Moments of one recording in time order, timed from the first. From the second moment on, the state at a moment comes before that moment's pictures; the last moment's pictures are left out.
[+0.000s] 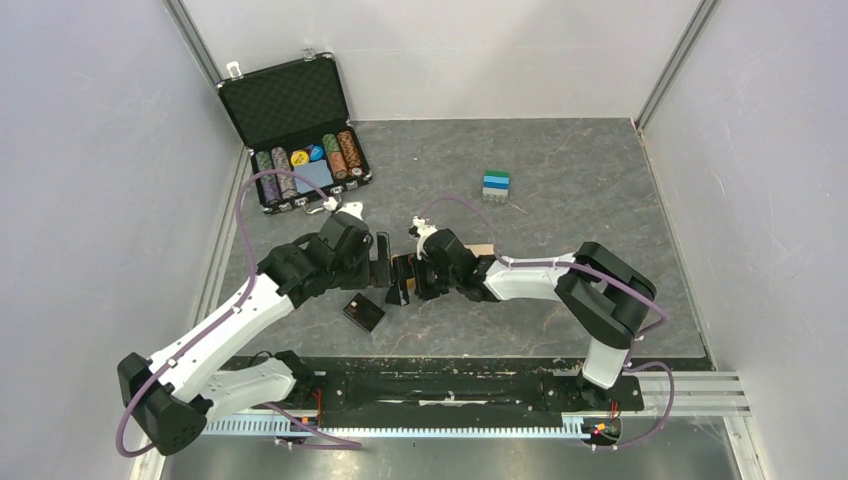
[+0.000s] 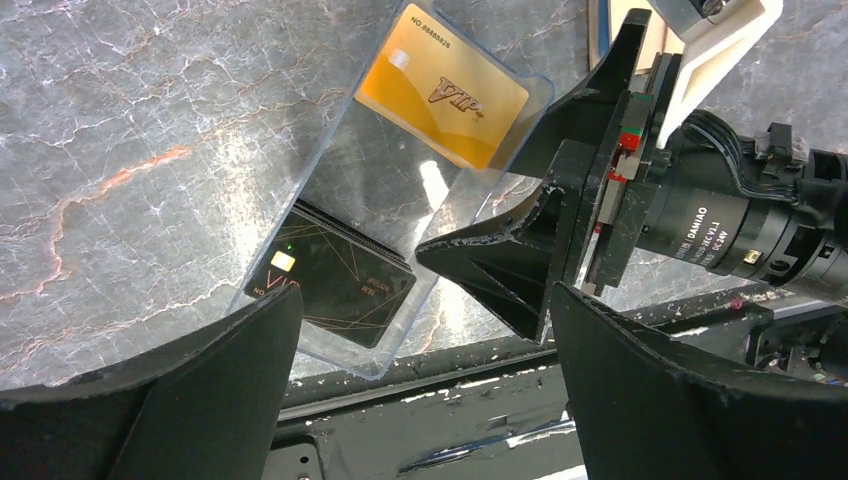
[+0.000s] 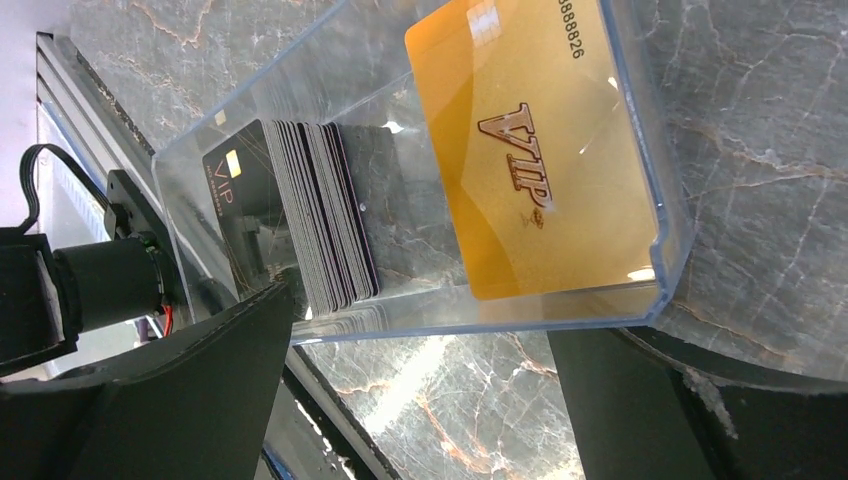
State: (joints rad) left arm -0.70 1.04 0.97 -0.86 -0.17 -0.64; right arm 0.93 1.78 0.91 0.19 -0.23 0.66
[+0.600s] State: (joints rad) left arm -0.70 1.29 1.06 -0.78 -0.07 -0.57; right arm 0.68 1.24 0.61 0.02 -0.12 0.57
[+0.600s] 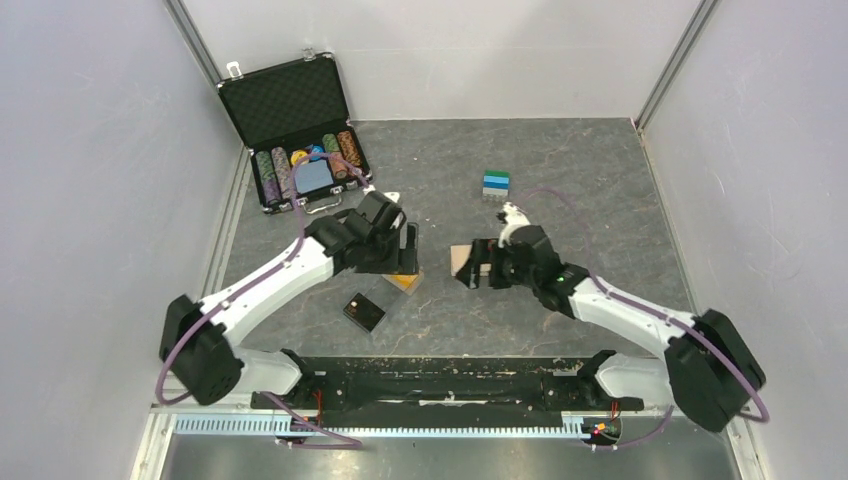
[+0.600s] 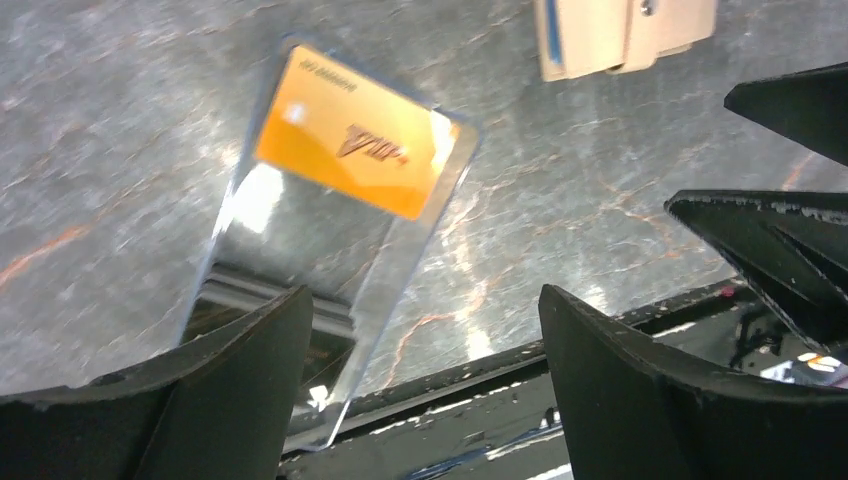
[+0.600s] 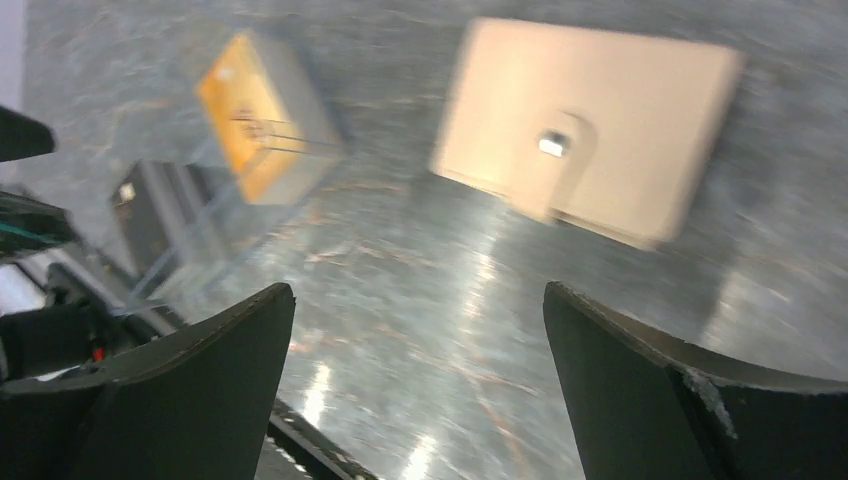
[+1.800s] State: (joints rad) left arm -0.72 2.12 1.57 -0.51 0.24 -0.46; right arm 0.36 1.34 0.32 0.40 -0.46 0.79
